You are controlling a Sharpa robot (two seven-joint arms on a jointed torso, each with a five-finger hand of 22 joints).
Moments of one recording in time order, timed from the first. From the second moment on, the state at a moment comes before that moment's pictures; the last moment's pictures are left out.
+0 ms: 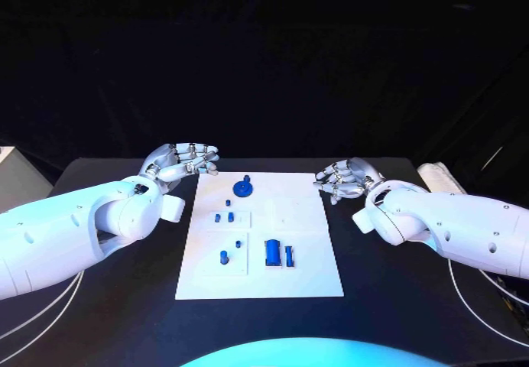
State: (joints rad) left arm 1.15 -0.84 -0.05 1.39 -0.08 -0.26 0.38; left_hand 1.48 -0.22 0.40 0.28 0.29 0.83 0.17 0.26 0.36 0.93 0.16 0.36 0.10 0.80 0.13 0.67 0.29 0.18 0.74 0.24 0.52 0.45; right arm 1.15 -0.82 -0.14 1.37 -0.57 -0.55 0.08; right_hand 1.42 -0.18 0.30 0.27 0.14 0.84 0.16 0.37 0.36 1.01 0.09 0.48 0.78 1.12 0.02 0.81 0.79 0.17 1.17 0.12 0.25 1.01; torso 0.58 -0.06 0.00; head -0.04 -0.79
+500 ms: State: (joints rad) left arm 1.14 -0.74 -0.05 1.22 -0.01 -0.30 0.43; left_hand 1.39 -0.15 0.28 0.21 0.23 0.63 0.11 0.14 0.21 0.72 0.13 0.07 0.05 0.56 0.12 0.20 0.14 0.12 0.54 0.22 0.11 0.13; right arm 1.15 -0.72 -0.13 1.20 -0.34 -0.47 0.31; right_hand 1.28 -0.16 0.34 0.15 0.11 0.67 0.15 0.19 0.21 0.94 0.12 0.08 0.13 0.75 0.10 0.17 0.31 0.15 0.75 0.18 0.05 0.37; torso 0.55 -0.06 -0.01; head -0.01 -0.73
